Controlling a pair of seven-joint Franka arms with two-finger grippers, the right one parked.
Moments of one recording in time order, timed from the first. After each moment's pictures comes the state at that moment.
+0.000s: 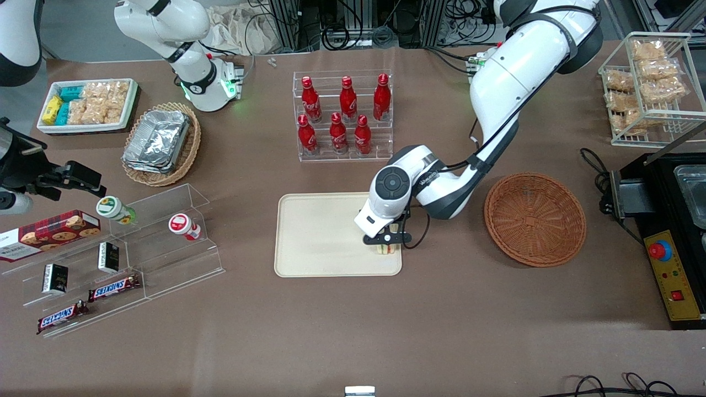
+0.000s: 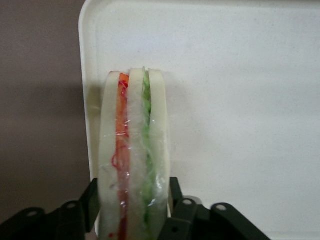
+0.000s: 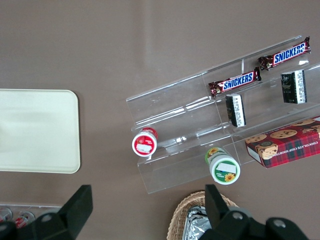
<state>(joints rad) -0.26 0.80 -0.53 -1.54 0.36 2.18 -0.91</state>
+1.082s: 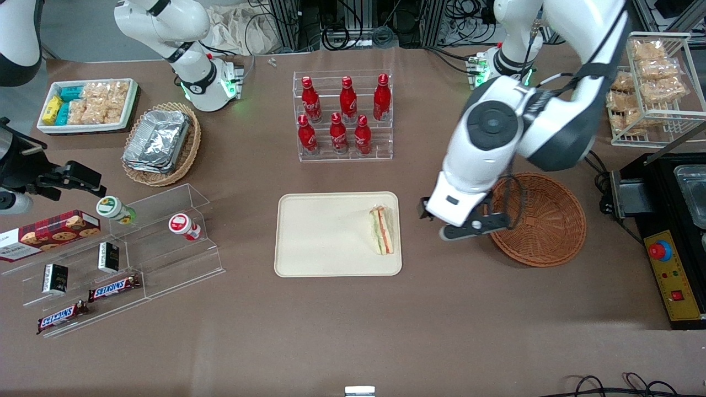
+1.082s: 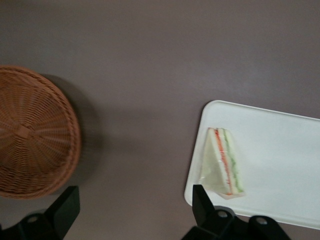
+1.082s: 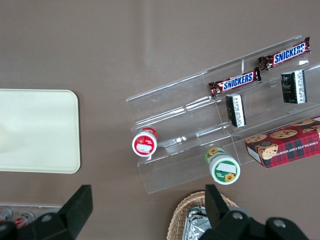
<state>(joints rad) -0.02 0.37 -0.53 -1.47 0.21 1.78 -0.75</state>
